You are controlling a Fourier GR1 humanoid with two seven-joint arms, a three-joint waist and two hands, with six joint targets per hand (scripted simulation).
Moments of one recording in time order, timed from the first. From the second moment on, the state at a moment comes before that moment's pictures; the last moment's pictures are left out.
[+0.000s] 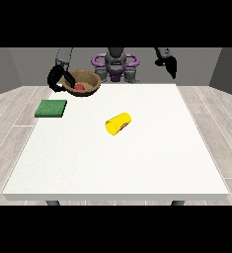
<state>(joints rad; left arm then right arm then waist) -0.30 0.18 0.07 -1.16 -0.01 0.02 -0.24 -0.67 -0.31 -0.12 -0.60 0.13 -0.34 0.20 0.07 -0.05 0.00</state>
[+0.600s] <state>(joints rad) -0.30 0.28 0.18 -1.17 0.07 -0.06 -0.28 -0.57 -0.47 -0.20 -0.68 0.08 -0.18 0.13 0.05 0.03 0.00</state>
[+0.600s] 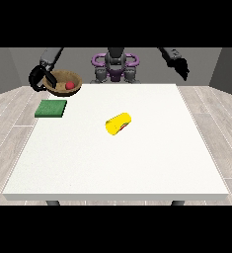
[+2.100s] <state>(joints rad) -0.37 0.61 0.44 -1.09 0.31 -0.35 -0.31 -0.62 -0.65 -0.37 -0.51 -0.01 -0.13 0.00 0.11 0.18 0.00</state>
